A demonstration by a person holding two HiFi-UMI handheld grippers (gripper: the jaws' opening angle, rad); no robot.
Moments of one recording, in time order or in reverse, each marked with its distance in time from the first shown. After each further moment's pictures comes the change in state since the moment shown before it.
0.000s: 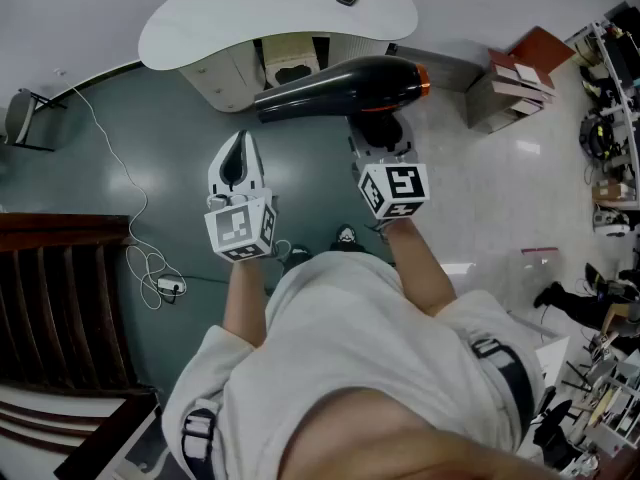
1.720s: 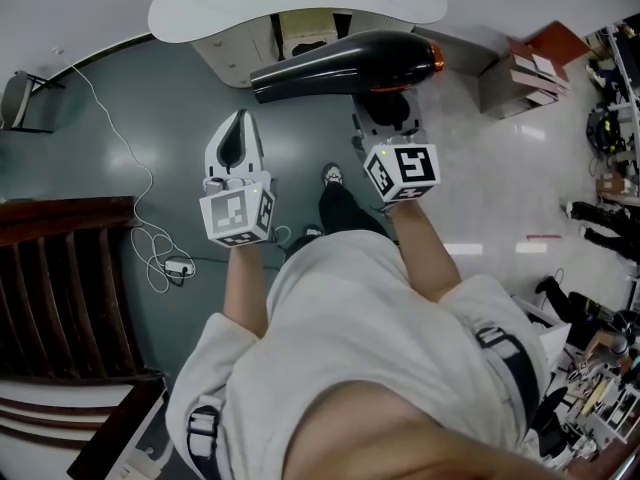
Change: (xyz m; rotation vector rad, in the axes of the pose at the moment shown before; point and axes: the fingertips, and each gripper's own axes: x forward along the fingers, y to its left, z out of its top) left arm -0.003 0.095 -0.014 -0.025 -0.015 -0.032; right arm 0.059 0.081 -0.006 -0.001 -0.038 0.038
